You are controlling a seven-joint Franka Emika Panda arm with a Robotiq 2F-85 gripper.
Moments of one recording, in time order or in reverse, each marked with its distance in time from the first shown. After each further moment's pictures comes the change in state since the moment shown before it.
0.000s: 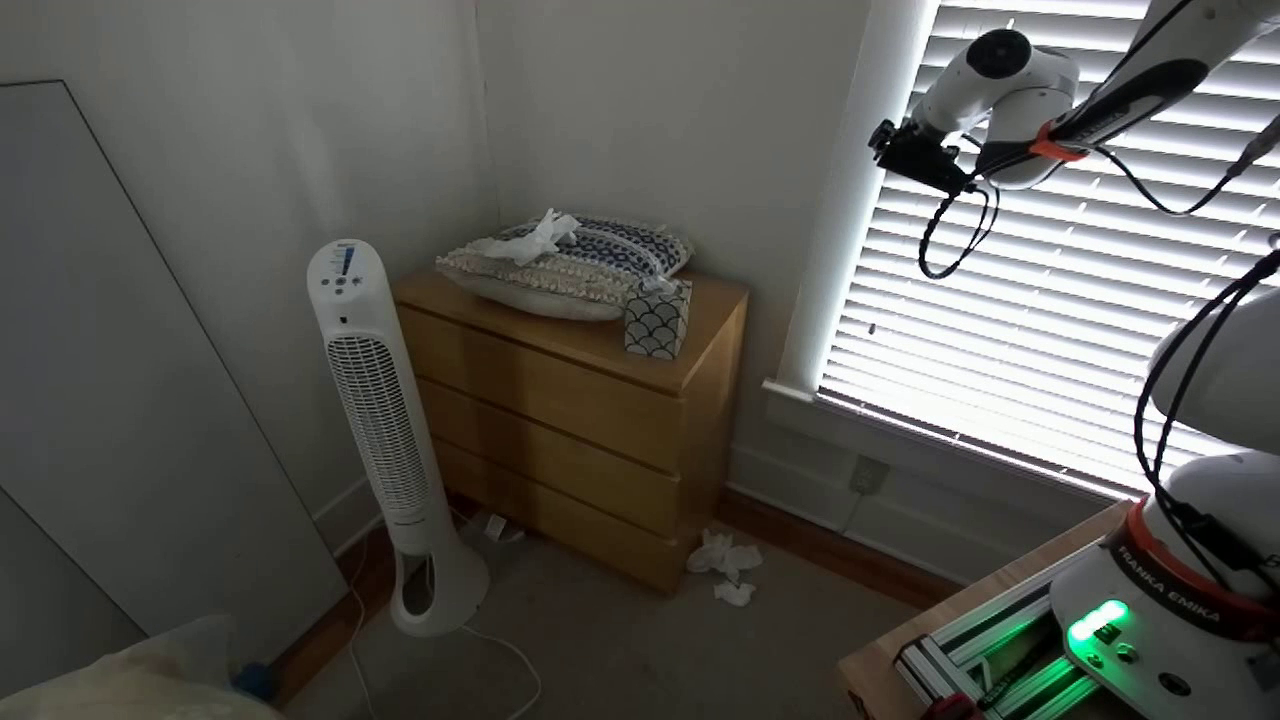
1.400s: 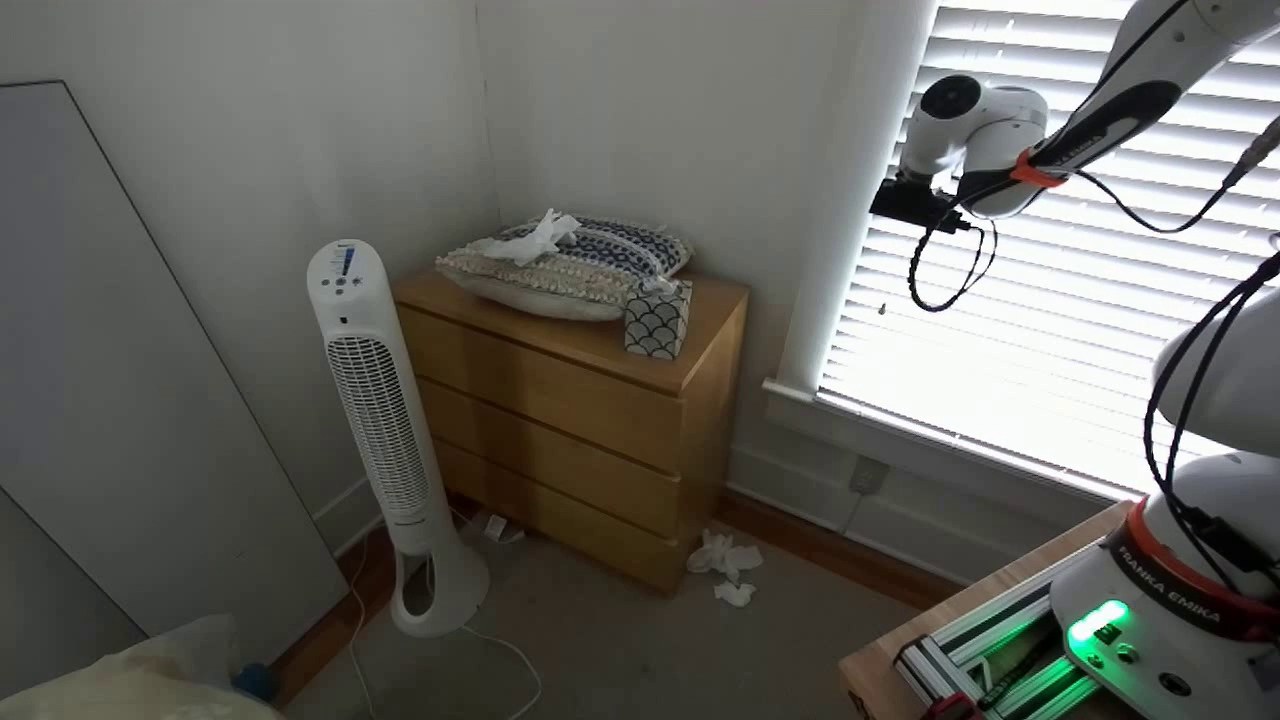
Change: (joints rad) arm 0.112 0.033 -0.065 -0.078 0.033 -0.266 0.033
